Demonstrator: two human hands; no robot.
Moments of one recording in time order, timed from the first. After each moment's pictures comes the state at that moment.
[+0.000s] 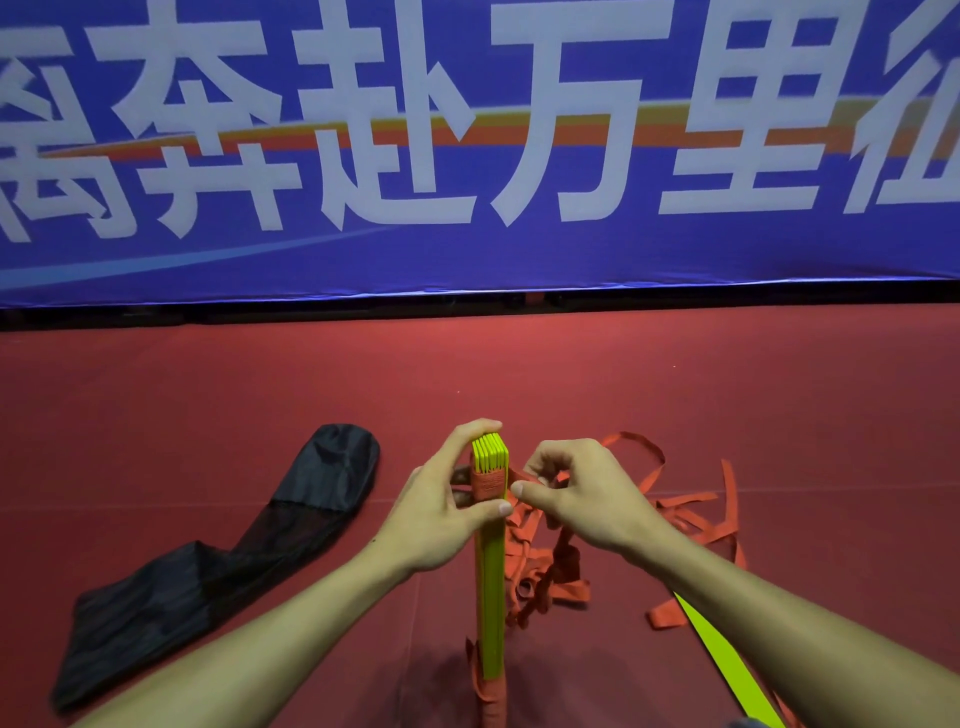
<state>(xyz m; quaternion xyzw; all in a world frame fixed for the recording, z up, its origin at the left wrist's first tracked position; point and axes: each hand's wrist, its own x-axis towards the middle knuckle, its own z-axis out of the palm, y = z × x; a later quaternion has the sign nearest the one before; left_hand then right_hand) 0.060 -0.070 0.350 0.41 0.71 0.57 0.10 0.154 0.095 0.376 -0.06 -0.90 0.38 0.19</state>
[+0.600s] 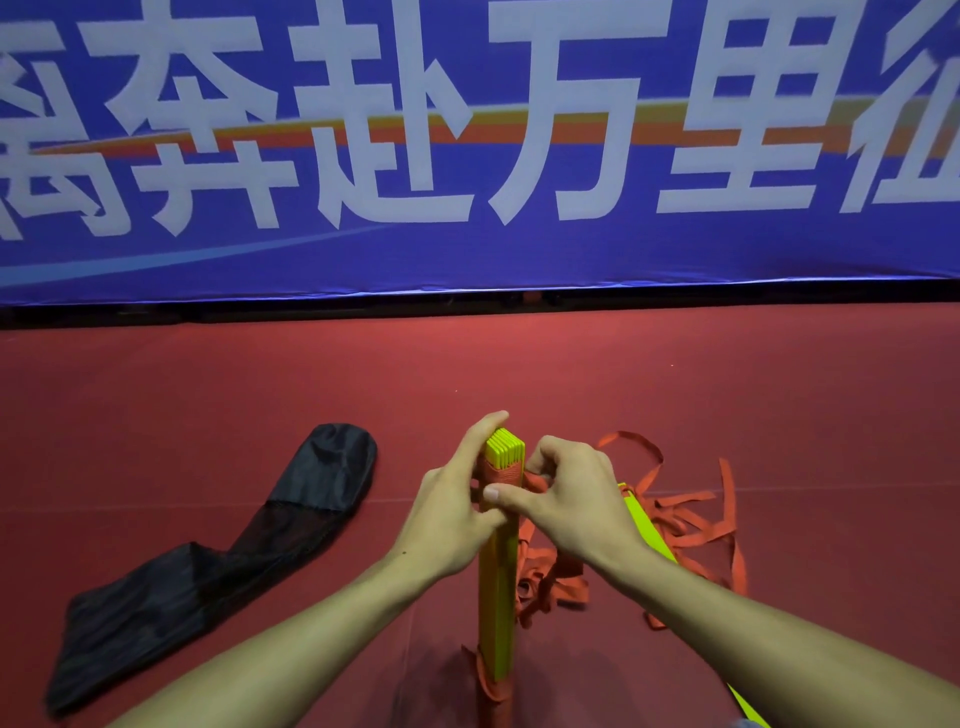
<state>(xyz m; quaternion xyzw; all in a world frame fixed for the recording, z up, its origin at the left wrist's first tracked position) 0.069 -0.058 0.353 0.42 0.76 0.50 0.03 0.152 0.073 0.373 -0.14 -0.89 0.34 0.27</state>
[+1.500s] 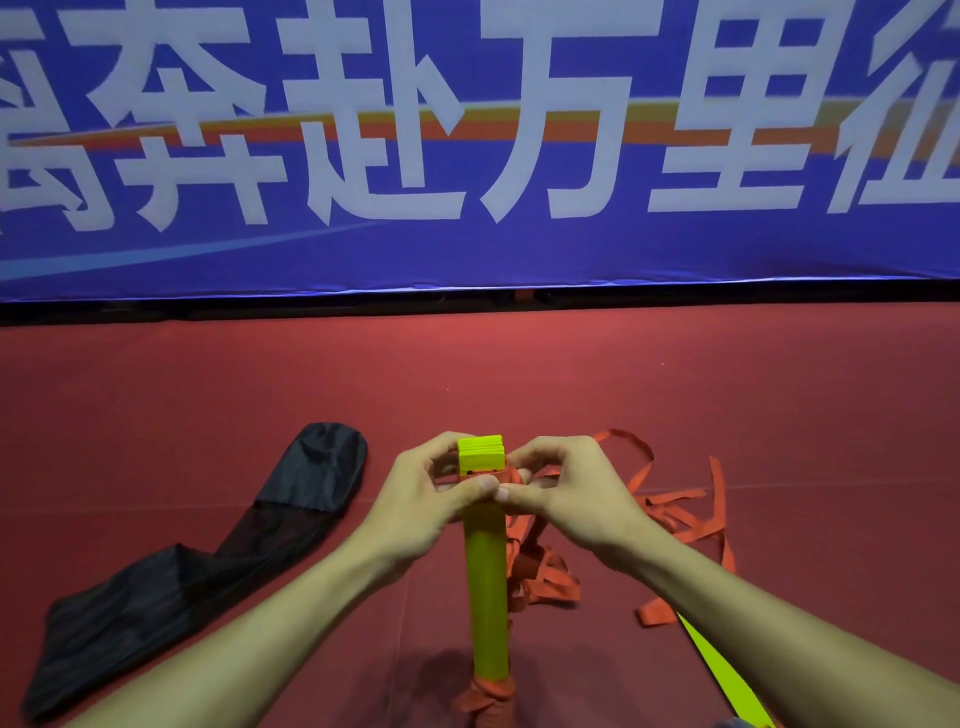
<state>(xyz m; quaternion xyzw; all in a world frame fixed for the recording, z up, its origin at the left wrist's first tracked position) 0.063 -0.065 0.362 0.34 0.65 0.66 0.17 0.154 0.088 0.377 -0.09 -0.81 0.55 0.17</state>
